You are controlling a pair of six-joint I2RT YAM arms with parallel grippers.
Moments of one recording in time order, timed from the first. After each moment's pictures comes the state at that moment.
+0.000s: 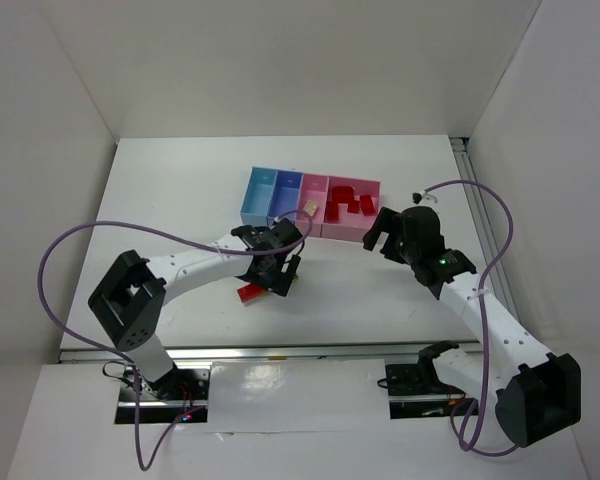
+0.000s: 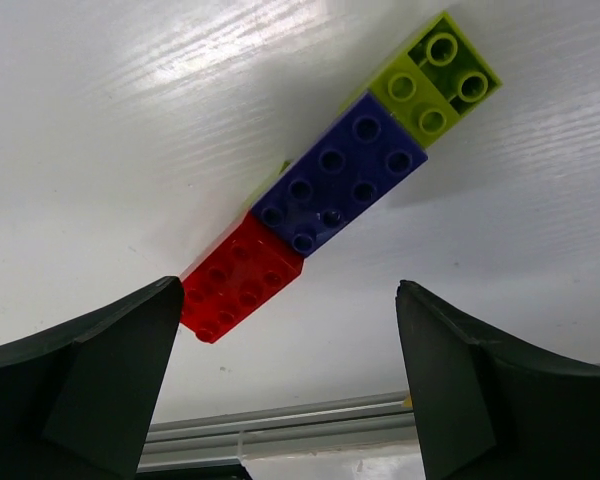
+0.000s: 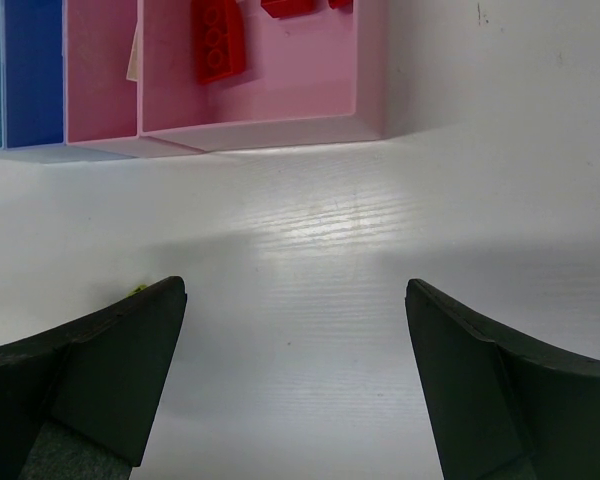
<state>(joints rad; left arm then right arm) -0.81 1.67 1.17 -0.81 -0.25 -0.45 0.33 1.00 0.73 -0.38 0.12 0.61</state>
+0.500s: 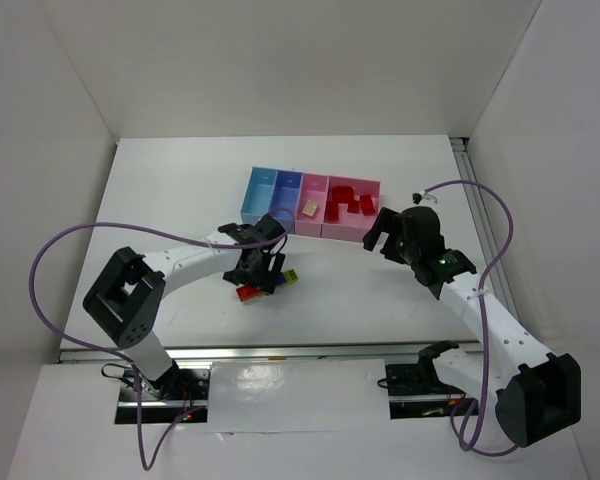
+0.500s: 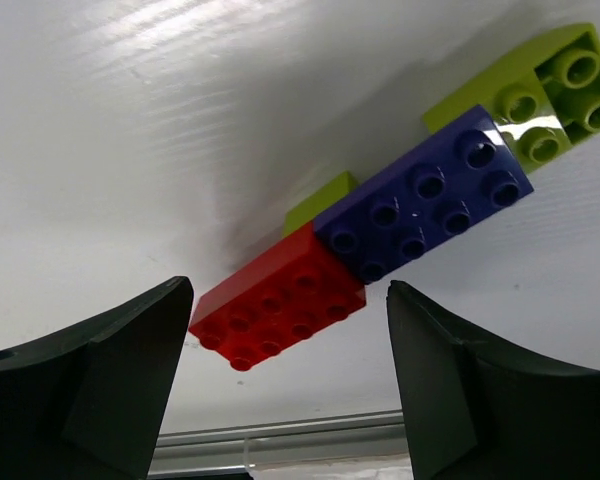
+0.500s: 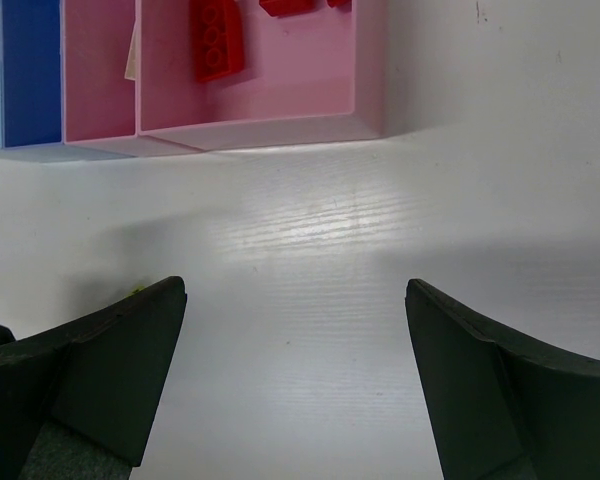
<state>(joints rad) -0.69 1.65 1.08 -0.76 -0.19 -0.43 0.33 1.00 0.73 -0.38 0.12 0.61</state>
